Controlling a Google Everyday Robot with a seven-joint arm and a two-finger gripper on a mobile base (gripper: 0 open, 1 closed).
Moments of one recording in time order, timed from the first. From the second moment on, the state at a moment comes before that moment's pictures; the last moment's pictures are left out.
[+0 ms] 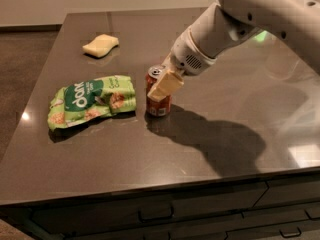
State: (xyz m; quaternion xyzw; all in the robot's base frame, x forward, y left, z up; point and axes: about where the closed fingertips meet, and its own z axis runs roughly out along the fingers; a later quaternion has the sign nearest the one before) arm 0.553 -0.006 0.905 -0.60 0.73 0.18 0.27
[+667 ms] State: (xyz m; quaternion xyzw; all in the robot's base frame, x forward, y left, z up) arm 0.553 -0.007 0.897 -0.61 0.72 0.18 0.28
